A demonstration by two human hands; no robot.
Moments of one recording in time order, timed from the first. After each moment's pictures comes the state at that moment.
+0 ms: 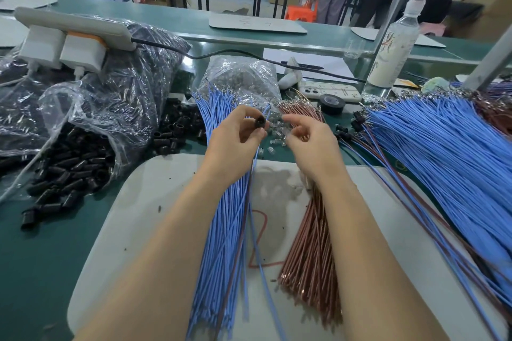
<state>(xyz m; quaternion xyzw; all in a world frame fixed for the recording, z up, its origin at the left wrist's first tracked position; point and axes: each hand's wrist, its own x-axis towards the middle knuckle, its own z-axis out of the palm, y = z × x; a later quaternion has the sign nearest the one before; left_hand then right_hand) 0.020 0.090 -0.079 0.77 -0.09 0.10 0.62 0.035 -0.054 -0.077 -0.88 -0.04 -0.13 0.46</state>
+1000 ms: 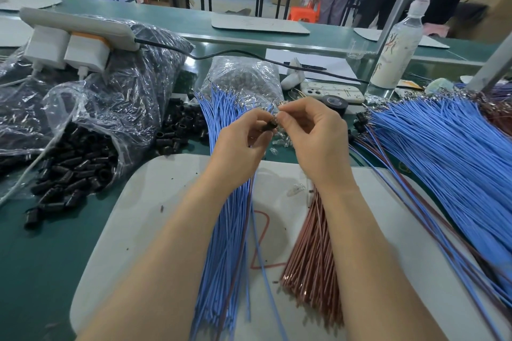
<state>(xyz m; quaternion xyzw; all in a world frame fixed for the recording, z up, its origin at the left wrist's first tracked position) 0.017 0.089 -0.077 0.80 -0.12 0.12 0.57 0.018 -0.039 -0.056 -0.81 -0.13 -0.25 0.51</state>
